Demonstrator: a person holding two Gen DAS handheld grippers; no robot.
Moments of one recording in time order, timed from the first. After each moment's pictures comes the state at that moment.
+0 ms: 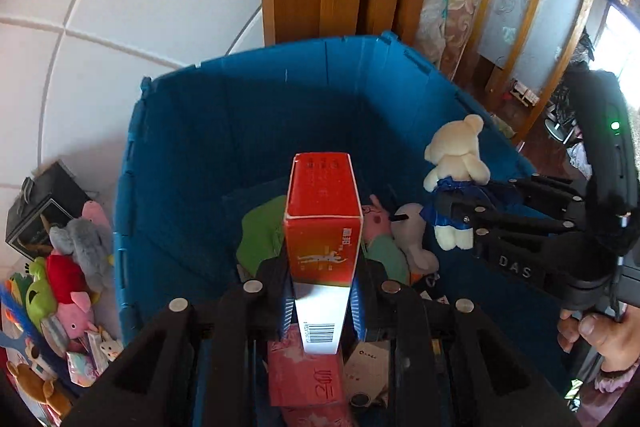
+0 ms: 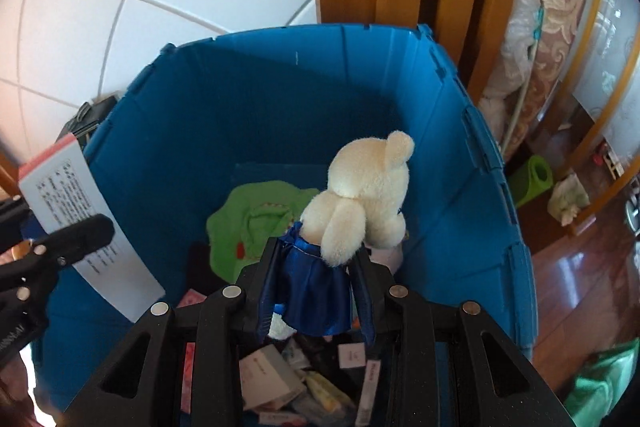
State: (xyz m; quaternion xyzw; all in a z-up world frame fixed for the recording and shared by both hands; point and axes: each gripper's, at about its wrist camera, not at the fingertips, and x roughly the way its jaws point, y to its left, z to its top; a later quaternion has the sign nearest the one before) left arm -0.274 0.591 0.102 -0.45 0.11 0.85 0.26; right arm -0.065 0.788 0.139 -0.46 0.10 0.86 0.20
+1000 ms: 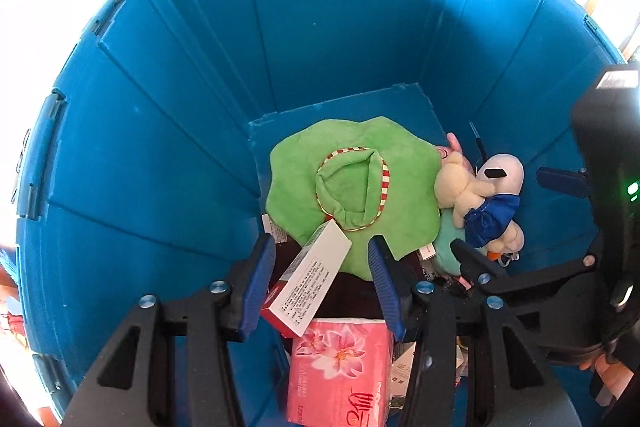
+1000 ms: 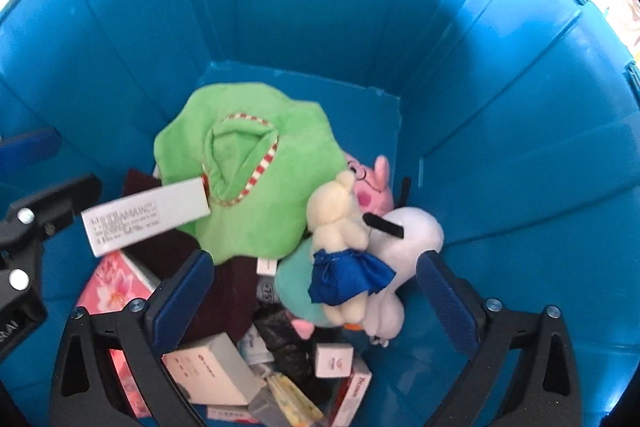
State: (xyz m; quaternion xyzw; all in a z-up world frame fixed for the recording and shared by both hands) left arm -0.318 0.601 0.002 -0.55 0.15 0.80 0.17; right arm -0.124 0.795 0.021 -0.61 0.03 0.77 0.18
